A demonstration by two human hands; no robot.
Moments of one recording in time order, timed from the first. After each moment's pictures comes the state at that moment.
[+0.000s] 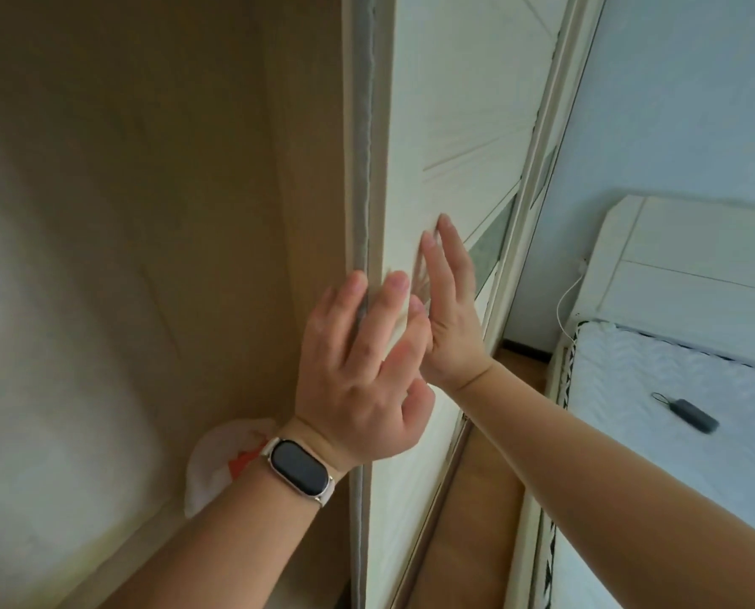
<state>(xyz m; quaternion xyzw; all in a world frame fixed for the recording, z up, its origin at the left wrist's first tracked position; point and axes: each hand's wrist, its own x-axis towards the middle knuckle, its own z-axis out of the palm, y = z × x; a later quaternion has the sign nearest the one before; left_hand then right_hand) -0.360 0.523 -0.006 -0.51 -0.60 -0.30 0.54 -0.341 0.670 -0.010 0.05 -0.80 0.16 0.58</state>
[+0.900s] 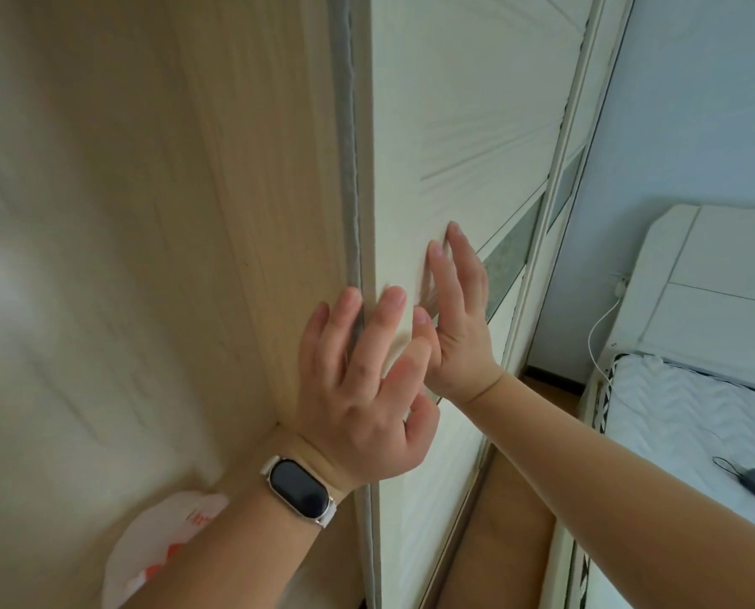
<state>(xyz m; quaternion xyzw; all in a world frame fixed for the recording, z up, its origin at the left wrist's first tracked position) -0.435 0.740 -0.012 -0.49 -0.60 -0.29 0.56 -0.426 0.890 -0.015 0.07 -0.77 0.13 0.62</state>
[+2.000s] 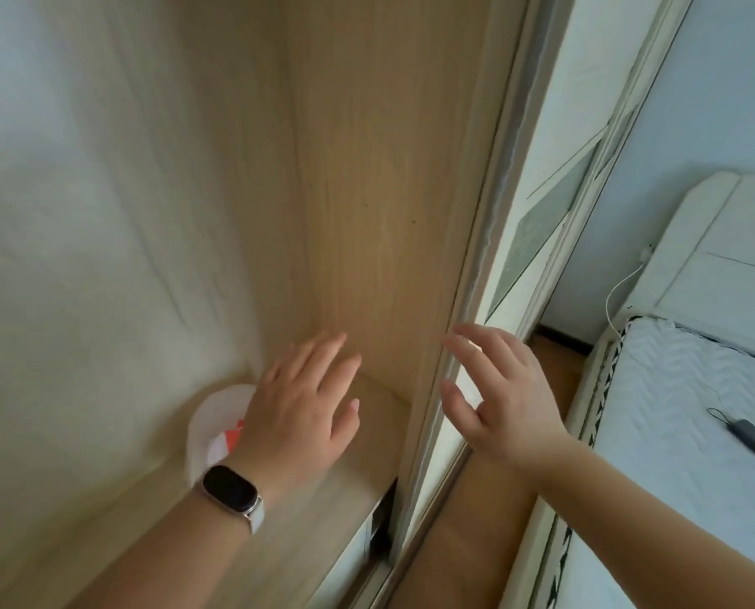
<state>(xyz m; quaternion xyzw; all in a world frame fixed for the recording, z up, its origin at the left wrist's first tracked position) -0.422 0.522 -0.102 -0.48 -0.84 -0.14 0.22 -0.292 0.738 -0.090 -0.01 -0.93 0.06 0.37</state>
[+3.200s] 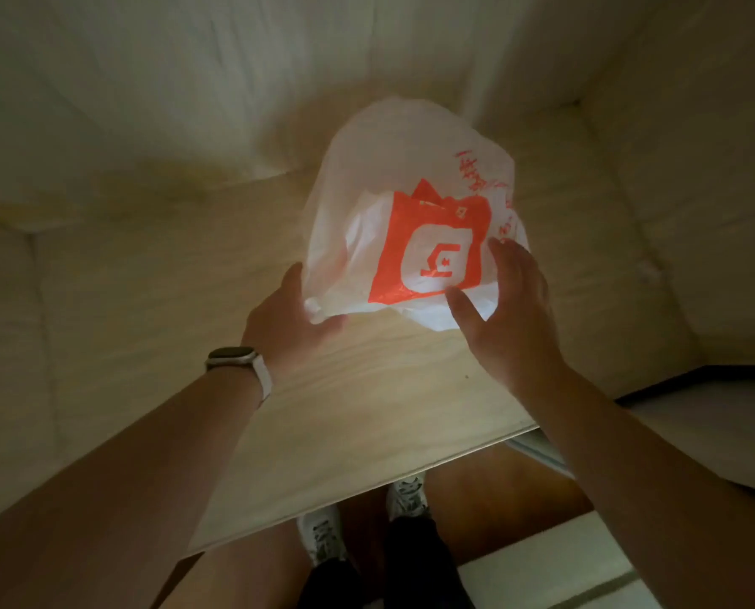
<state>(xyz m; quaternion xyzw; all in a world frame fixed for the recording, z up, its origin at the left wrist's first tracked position) -0.570 0.362 -0.547 0.10 -0.93 -0.30 -0.18 -0.564 0.623 -0.503 -0.06 -0.96 0.26 -0.03</state>
